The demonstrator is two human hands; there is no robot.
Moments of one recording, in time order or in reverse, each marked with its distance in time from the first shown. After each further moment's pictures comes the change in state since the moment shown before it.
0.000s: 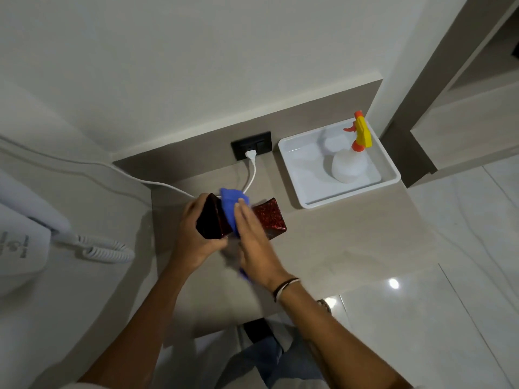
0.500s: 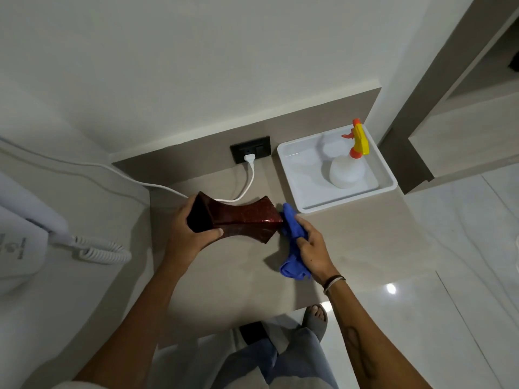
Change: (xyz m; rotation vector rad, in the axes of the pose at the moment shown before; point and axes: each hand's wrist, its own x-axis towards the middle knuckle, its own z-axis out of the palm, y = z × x) left_hand 0.013 -0.010 -0.001 -0.204 0.084 -0.207; right_hand -0.026 0.095 -0.063 0.440 0.132 0.574
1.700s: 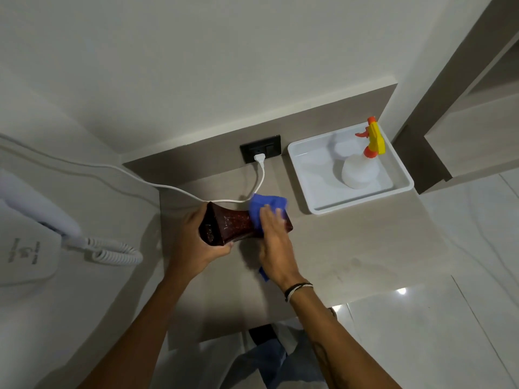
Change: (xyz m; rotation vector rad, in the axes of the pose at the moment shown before) left_hand -0.010 0.002 -0.009 0.341 -0.019 0.132; right_hand -0.016 -0.050 0.093 -0.422 -0.018 -0.370
